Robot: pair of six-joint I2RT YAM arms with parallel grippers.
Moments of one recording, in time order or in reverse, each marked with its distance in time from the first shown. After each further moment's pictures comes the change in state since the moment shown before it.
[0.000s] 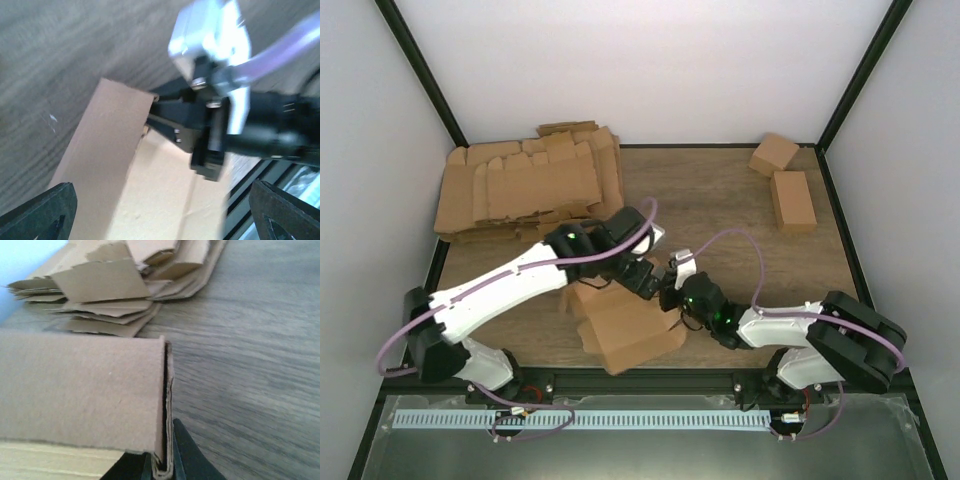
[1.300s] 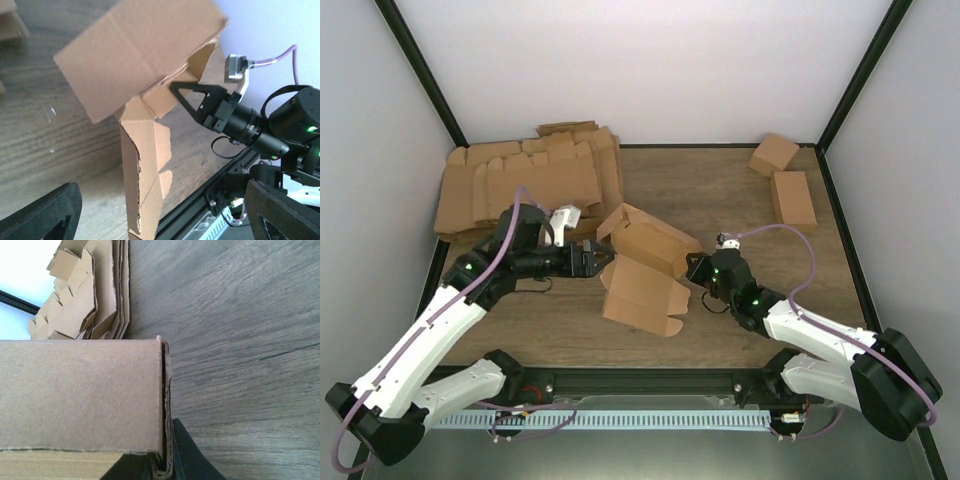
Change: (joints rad) left arm 0.409 -0.536 -0.295 0.185 0.348 -0.256; right arm -0.280 -0.273 0.087 -0.483 -0.093 0.495
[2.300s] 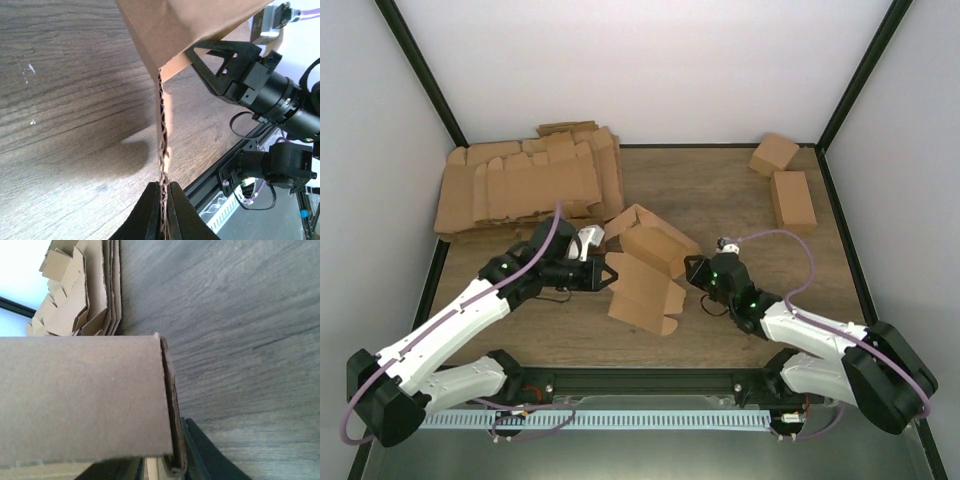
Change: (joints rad) left arm -0.095 0.089 -0.199 0.154 0.034 -0.053; right arm 0.000 0.037 -0.038 0.072 0.005 0.048
